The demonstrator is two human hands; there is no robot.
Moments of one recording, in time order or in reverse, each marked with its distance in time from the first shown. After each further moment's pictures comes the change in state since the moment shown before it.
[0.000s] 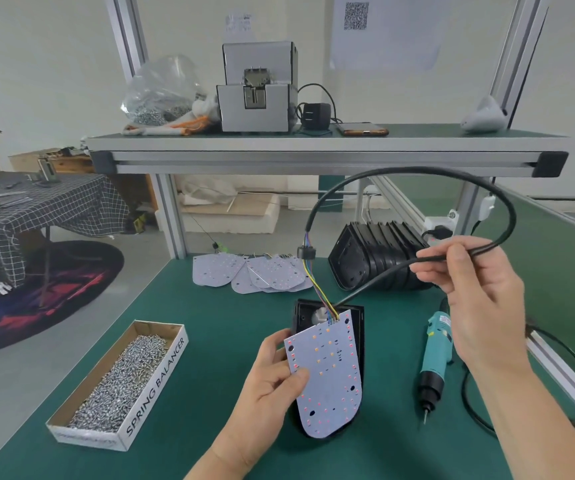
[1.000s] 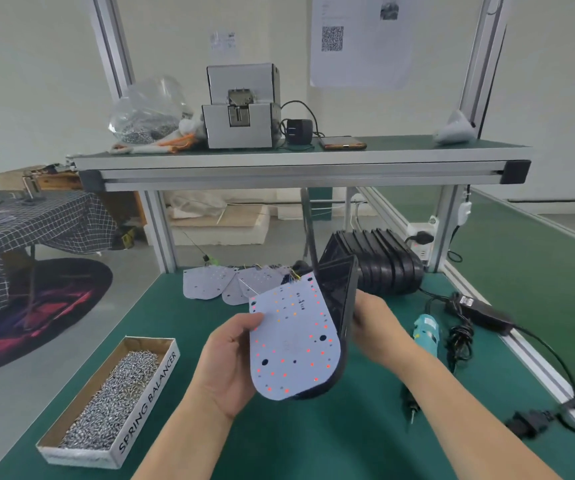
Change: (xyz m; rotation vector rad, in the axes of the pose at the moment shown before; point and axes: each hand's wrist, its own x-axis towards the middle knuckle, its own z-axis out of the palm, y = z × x) left_hand 0.045 0.047 -0.026 -0.830 0.133 -0.539; right_hand -0.011 0.052 0.039 -0.764 -0.572 0.134
